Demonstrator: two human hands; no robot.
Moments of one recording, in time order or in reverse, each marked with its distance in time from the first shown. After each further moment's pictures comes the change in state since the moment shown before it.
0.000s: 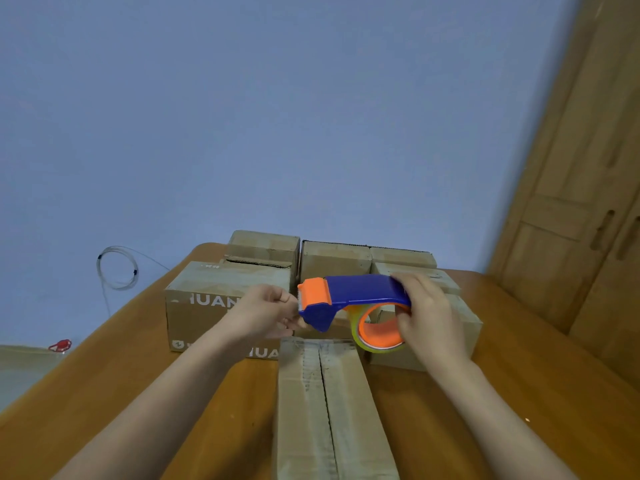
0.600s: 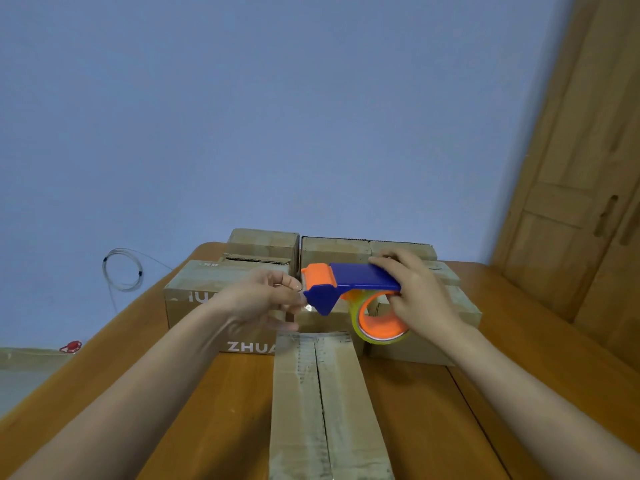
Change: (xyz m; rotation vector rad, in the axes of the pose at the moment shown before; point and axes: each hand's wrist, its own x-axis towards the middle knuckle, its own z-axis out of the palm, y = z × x) left_hand 0.000 0.023 -0.007 -0.195 -0.187 -0.081; right_hand 0.026 0.012 -0.003 0.078 -0.160 -0.205
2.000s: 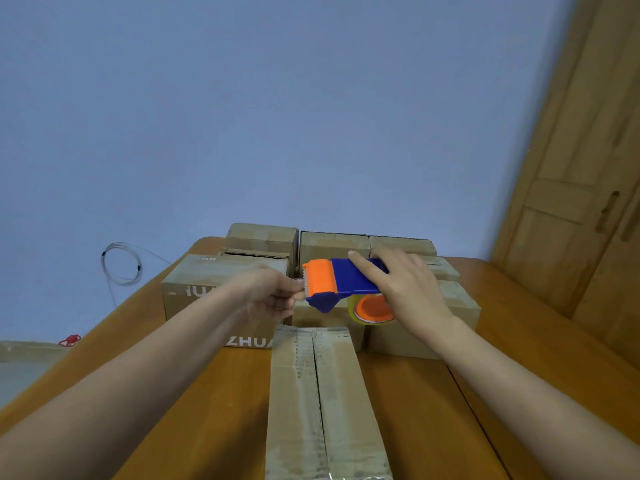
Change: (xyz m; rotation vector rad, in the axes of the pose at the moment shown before) left_hand 0.025 0.001 0.005 -0.011 0.140 -0.215; right_hand 0.004 0.012 0.020 -0.435 0.195 -0.369
